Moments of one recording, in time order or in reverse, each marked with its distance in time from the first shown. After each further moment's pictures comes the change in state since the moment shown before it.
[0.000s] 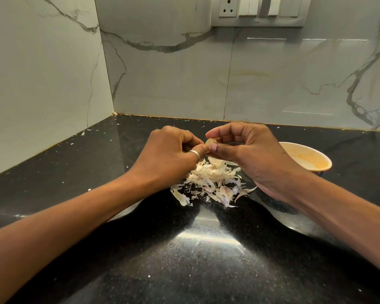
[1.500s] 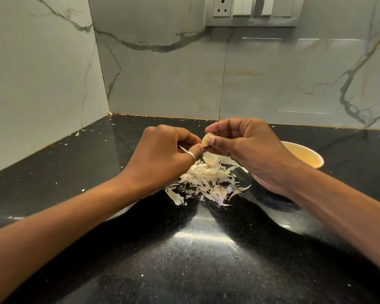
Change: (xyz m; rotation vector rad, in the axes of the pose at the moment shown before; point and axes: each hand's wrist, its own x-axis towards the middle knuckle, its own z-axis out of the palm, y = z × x) left_hand -0.004 0.004 -0.001 0.104 0.064 0.161; right_hand 0.001 -0.009 -0.005 0.059 0.014 0.054
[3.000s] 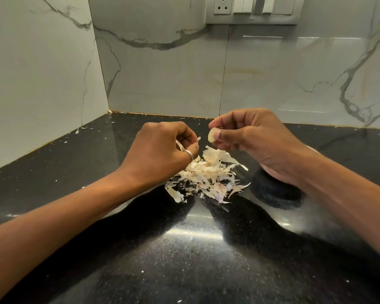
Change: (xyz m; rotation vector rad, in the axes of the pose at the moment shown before) left_hand 0.003 -0.008 -0.001 0.142 0.035 0.033; right_hand 0.000 -0.014 -0.011 -0.113 -0.017 0.004
